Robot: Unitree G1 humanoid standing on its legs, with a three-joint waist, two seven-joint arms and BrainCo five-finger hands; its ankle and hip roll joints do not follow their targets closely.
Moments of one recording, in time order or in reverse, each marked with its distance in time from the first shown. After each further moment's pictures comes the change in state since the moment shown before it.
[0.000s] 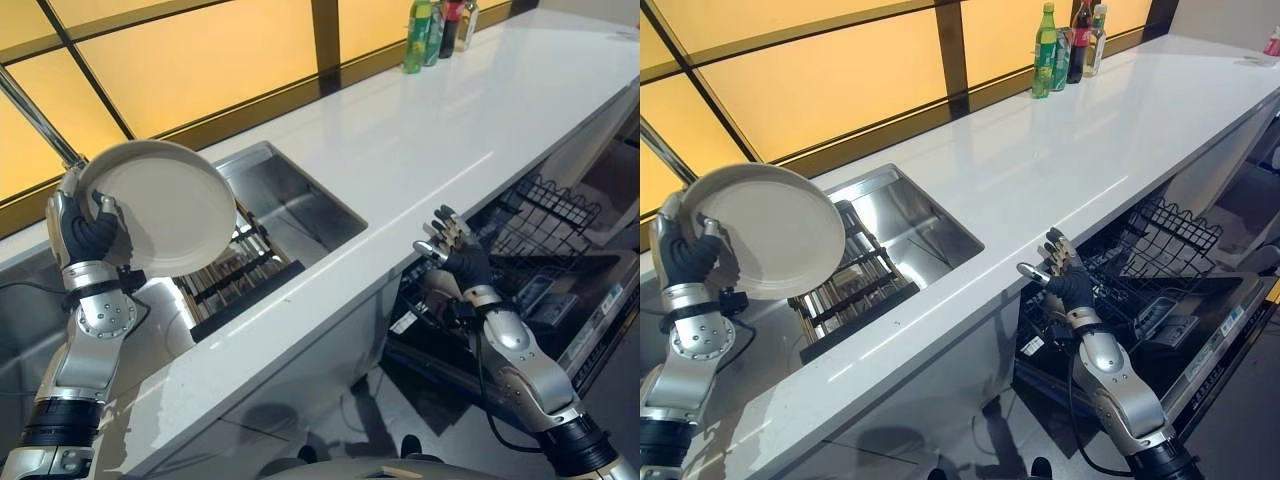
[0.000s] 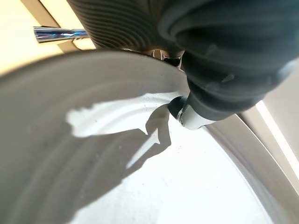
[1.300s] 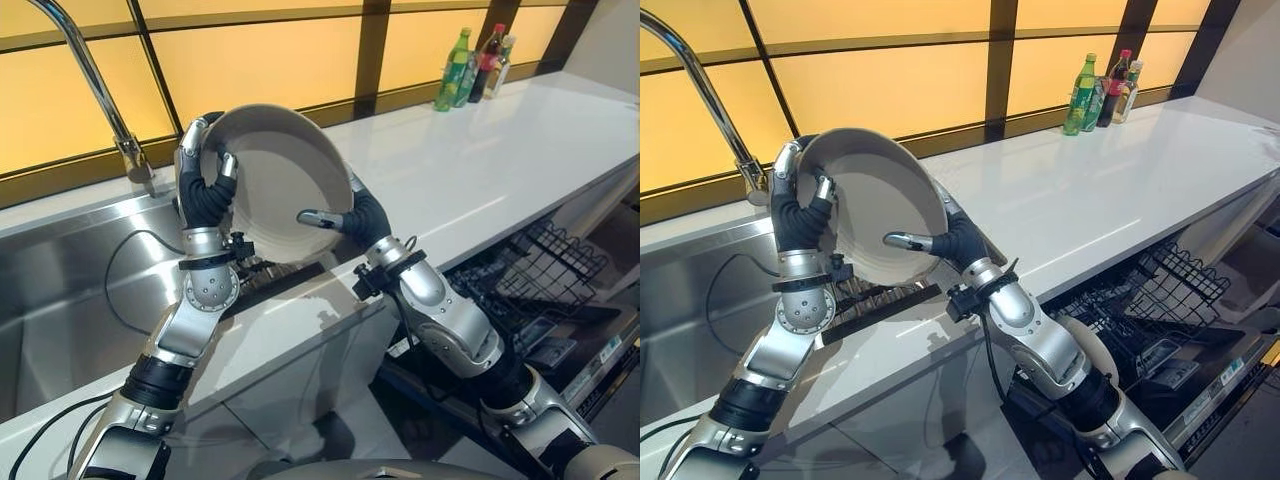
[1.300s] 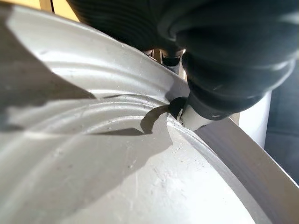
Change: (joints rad) left arm -0.246 -0.236 -0.335 -0.140 -0.021 -0.051 -0.011; right arm -0.400 0.196 0.295 -0.030 0.029 0.108 0.072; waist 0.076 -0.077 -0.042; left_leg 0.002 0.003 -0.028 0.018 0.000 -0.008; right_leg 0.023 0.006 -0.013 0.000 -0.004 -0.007
